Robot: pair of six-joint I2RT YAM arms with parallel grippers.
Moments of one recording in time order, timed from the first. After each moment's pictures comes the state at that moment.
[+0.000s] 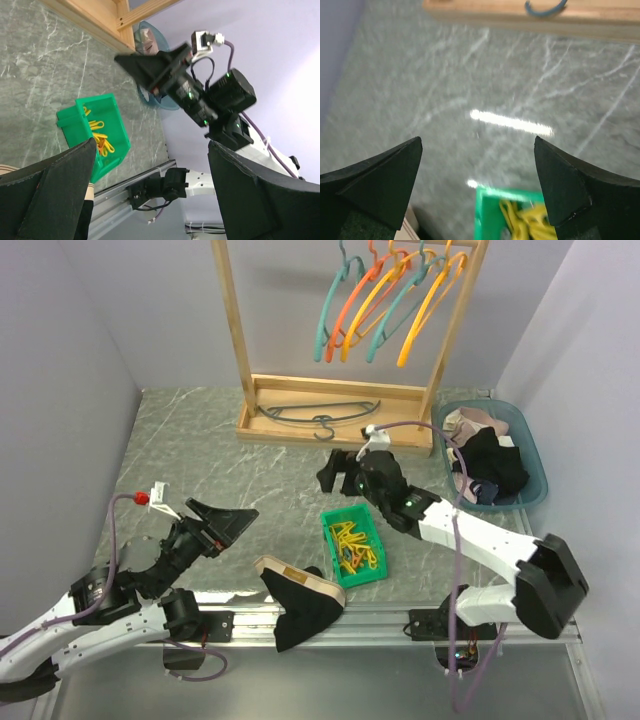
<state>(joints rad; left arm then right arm) -1.12 0.28 0.70 -0.51 -0.51 -1.15 0.77 1.25 0.83 -0.02 0.22 0.54</state>
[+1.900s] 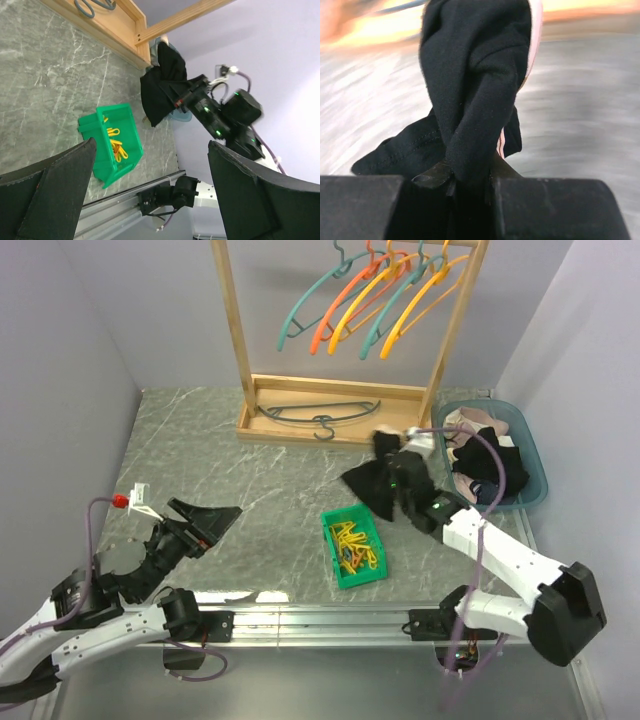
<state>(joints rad) -1.12 0.25 0.78 -0.67 -0.59 -1.16 0.67 1.12 0.79 -0.18 0.41 0.58</state>
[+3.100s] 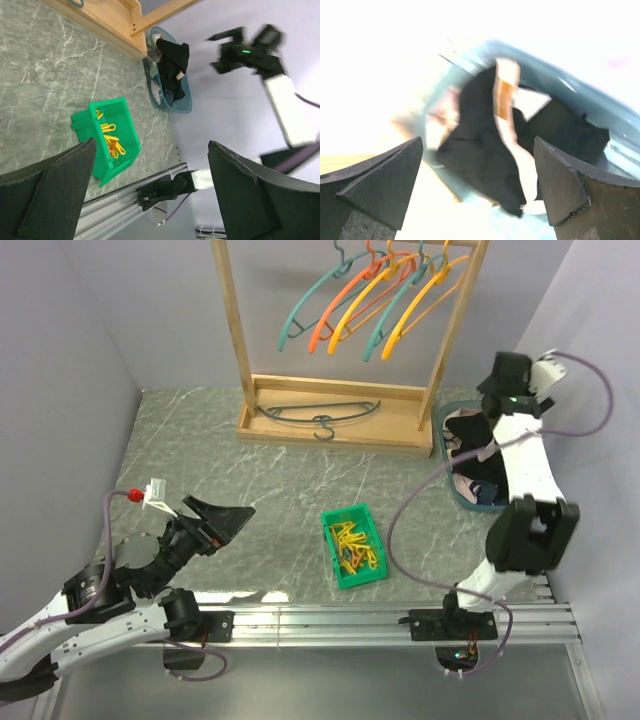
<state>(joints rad) -1.12 0.32 0.77 -0.60 -0.54 -1.14 -0.14 1.71 1.57 -0.52 0.60 0.62</state>
